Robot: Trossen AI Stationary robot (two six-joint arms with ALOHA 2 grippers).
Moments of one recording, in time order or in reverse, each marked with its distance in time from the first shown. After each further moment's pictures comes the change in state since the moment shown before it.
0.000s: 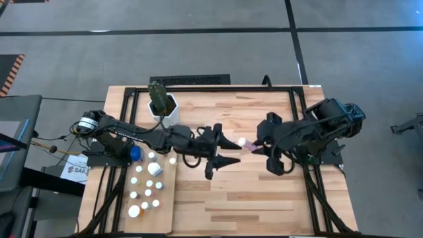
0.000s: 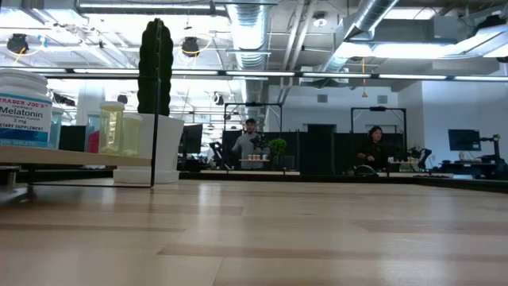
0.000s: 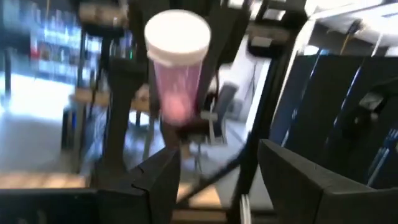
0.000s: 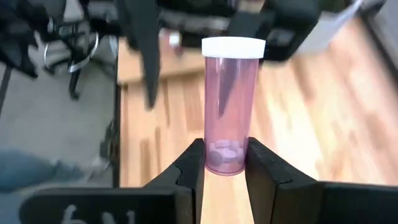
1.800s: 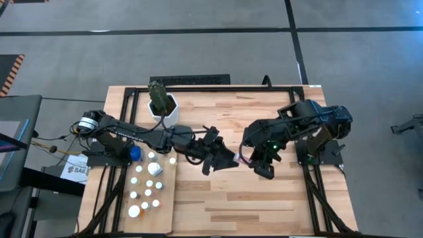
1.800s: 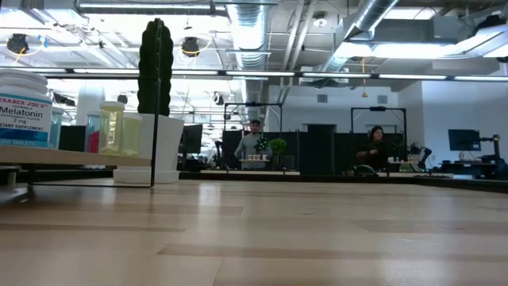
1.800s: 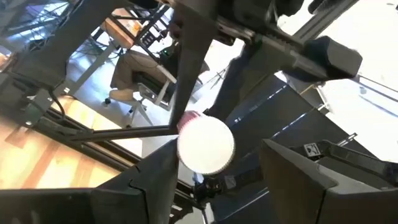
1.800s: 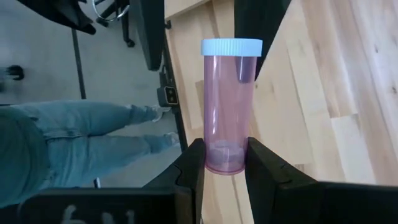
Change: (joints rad) left arm 0.004 0.002 0.000 -0.109 0.113 -0.617; right arm -0.099 0.104 0.000 -0.108 -0.455 0.176
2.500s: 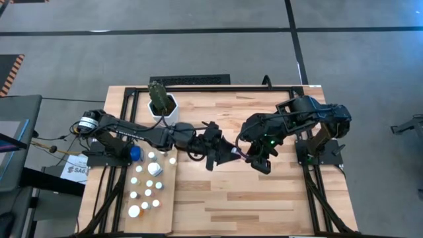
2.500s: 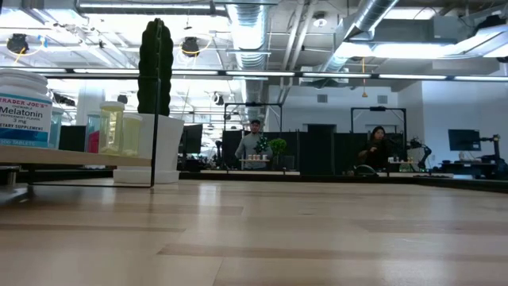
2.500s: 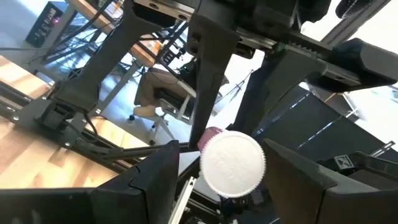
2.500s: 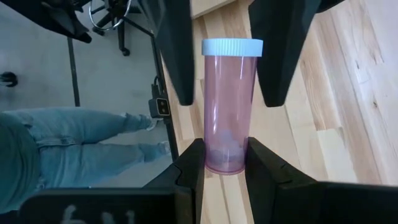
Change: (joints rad) left arm 0.024 0.000 0.000 -0.014 -0.079 0.074; right arm -0.060 0.000 0.000 0.016 0.002 -0.054
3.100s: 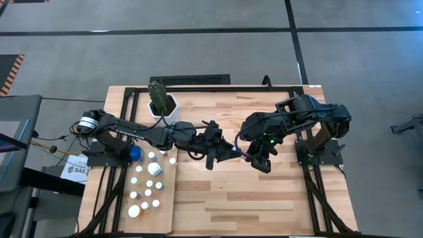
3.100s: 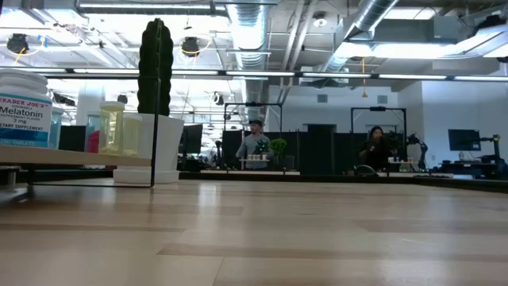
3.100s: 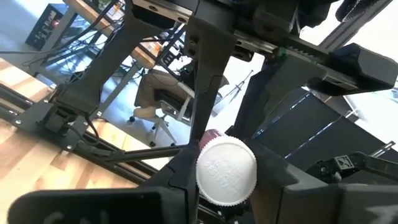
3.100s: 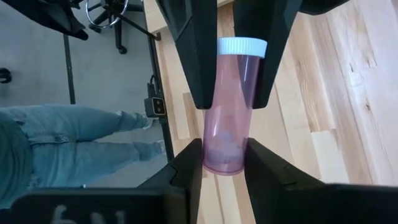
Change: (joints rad) left arm 0.012 0.000 0.000 0.003 0.015 0.004; right arm -0.005 0.000 0.000 -0.001 0.003 -0.027
